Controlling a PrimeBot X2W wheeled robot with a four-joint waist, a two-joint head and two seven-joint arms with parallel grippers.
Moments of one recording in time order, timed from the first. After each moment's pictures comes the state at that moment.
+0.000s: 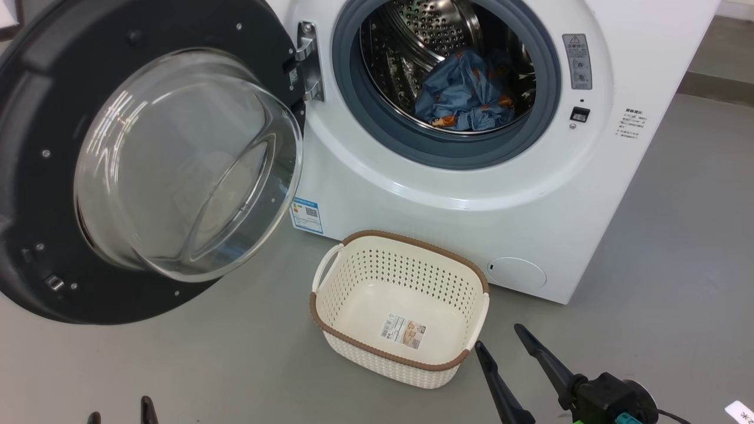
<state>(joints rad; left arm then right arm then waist) 0.32 0.05 0.00 -0.11 -0.31 0.13 -0.25 0.07 -0.06 0.23 0.05 0.17 0.13 -0.21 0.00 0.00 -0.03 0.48</state>
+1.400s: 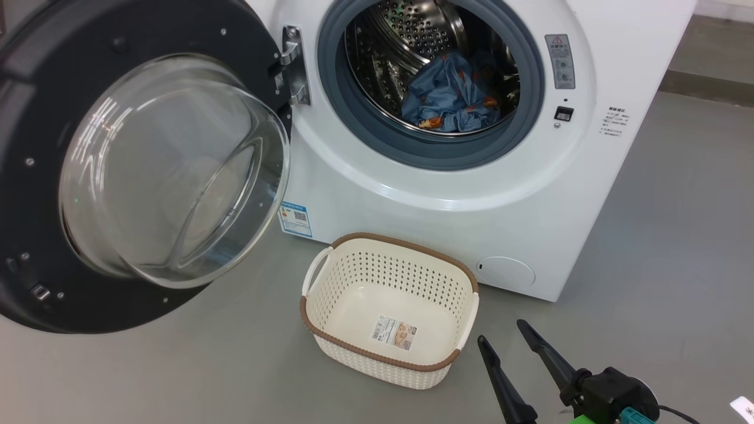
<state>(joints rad) 0.17 0.07 0.33 -0.10 -0.68 -0.07 -0.25 0.06 -0.06 0.22 0.05 0.20 0.13 -0.20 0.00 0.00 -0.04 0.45</state>
